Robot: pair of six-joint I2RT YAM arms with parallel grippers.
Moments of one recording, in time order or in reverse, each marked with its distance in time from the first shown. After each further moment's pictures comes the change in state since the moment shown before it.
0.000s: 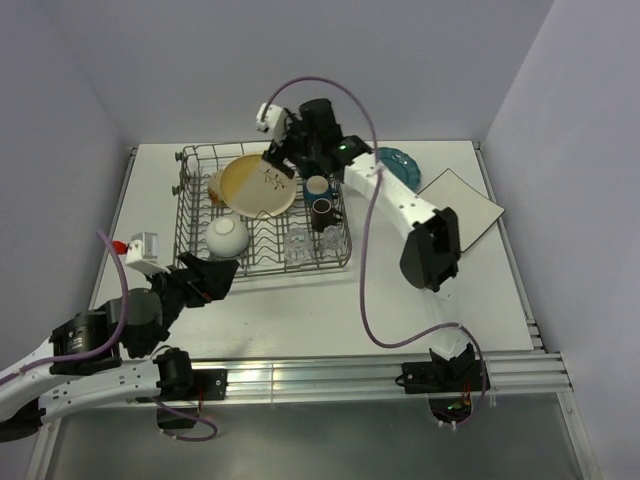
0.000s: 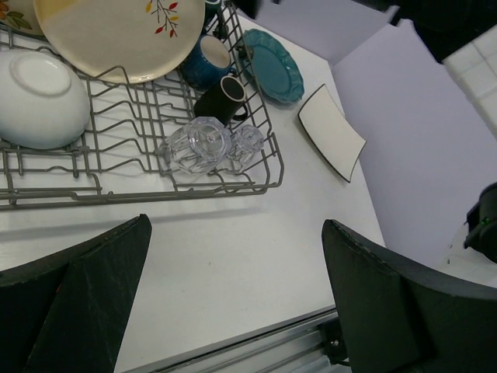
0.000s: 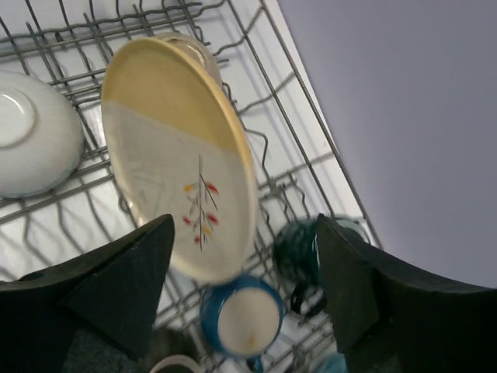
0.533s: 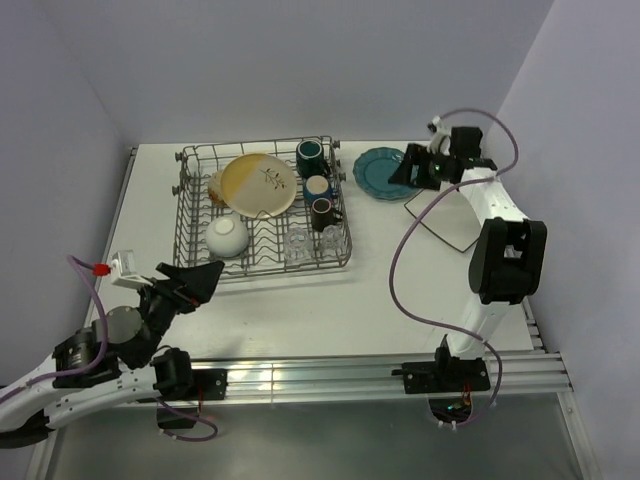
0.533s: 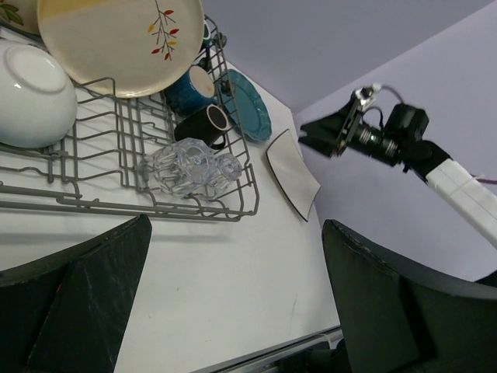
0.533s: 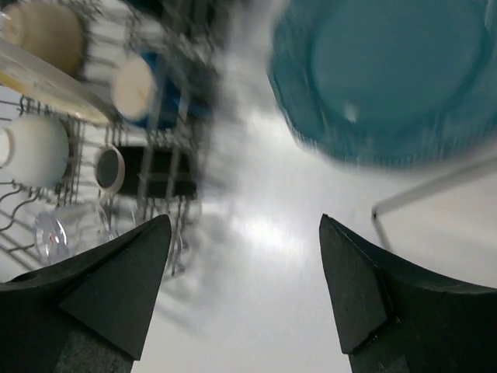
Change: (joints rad) left arm 0.000 -0.271 -0.207 0.134 -0.070 -0.060; right arm -0.681 -0.385 -0.641 -0.019 -0.323 0.703
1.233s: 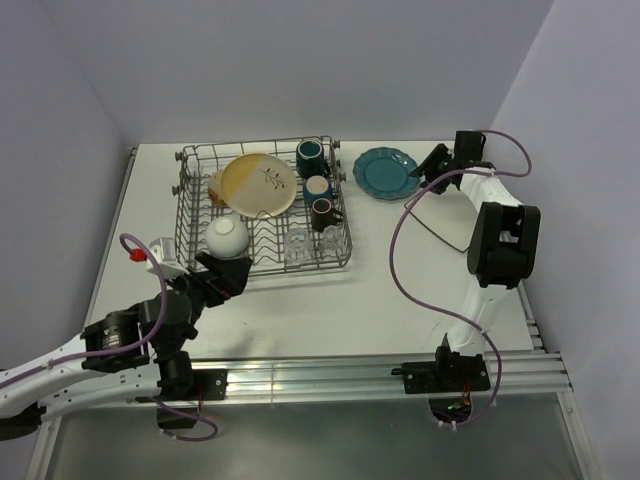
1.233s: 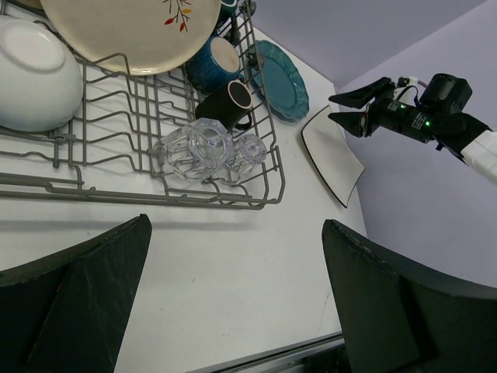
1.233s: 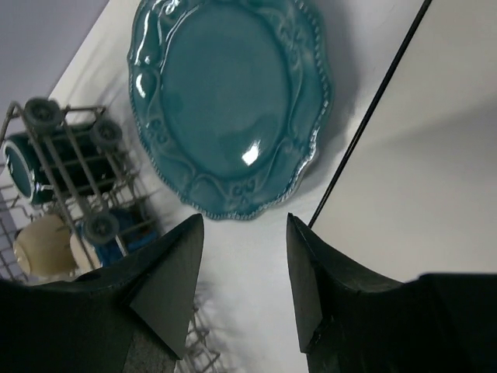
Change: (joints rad) left arm 0.000 0.290 0.050 0.028 -0.007 -0.063; right arm -0.081 0.132 -0.055 0.122 0.297 0.545
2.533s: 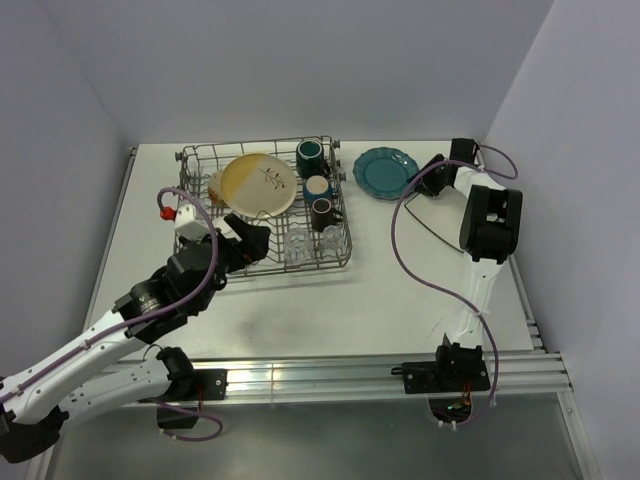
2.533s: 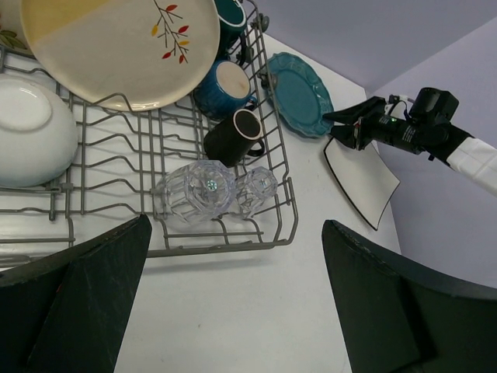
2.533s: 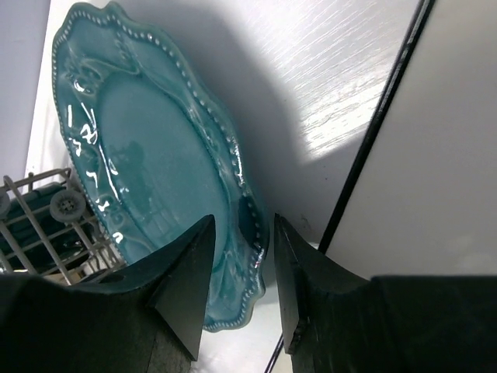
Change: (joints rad) left arm 0.314 0.306 0.125 0.202 0.266 0.193; right arm -0.039 0.369 0.248 0.035 -0.057 0.094
